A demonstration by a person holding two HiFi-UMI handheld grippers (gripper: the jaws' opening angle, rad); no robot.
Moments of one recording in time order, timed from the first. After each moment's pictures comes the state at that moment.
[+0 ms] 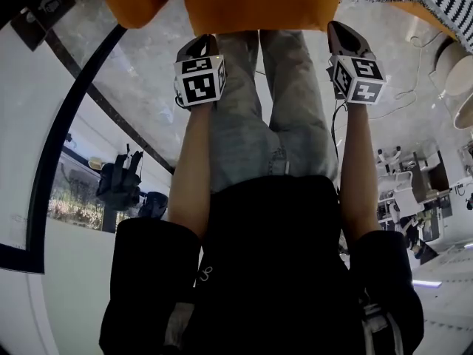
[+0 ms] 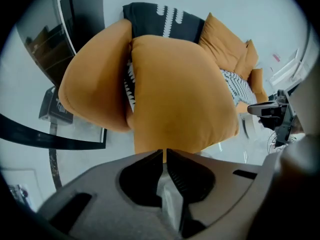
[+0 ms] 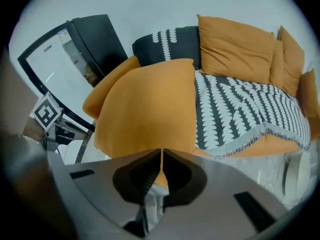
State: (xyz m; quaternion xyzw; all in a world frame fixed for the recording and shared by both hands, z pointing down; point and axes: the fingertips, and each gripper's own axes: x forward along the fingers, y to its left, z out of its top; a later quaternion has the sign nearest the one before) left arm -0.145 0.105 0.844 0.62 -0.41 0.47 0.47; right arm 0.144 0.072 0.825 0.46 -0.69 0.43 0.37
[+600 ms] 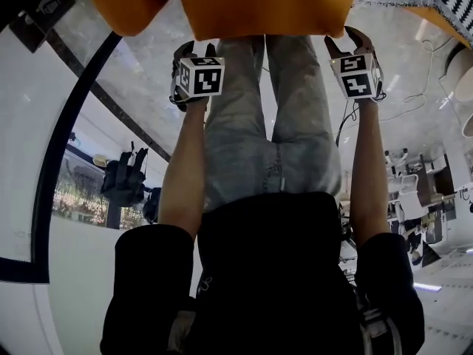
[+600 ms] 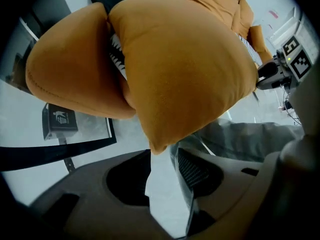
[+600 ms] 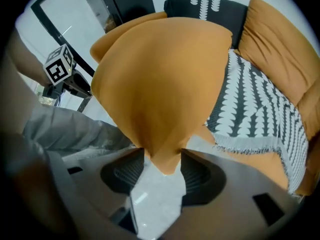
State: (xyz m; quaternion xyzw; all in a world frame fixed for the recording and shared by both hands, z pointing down) left arm -0.182 0.150 0.914 0.58 -0.33 0.62 0.41; right arm 0.156 0.128 0.903 0.30 -0.69 0.37 0.55
